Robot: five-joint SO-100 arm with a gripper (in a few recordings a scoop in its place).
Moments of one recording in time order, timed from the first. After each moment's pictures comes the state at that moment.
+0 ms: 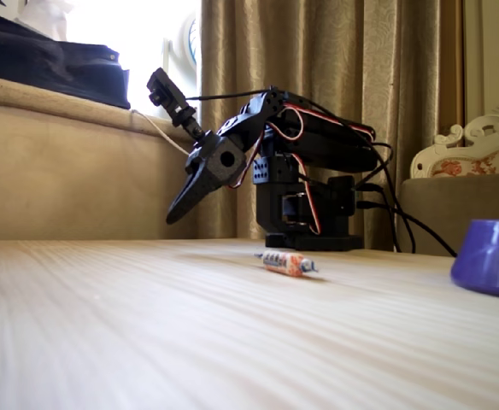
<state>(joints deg) 11.4 188.3 175.3 56.7 6.8</state>
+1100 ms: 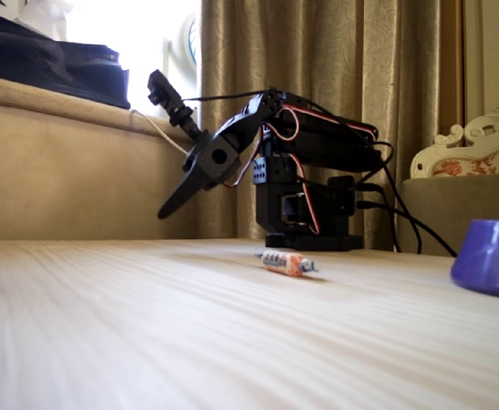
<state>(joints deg) 14.9 188.3 175.3 51.1 4.5</state>
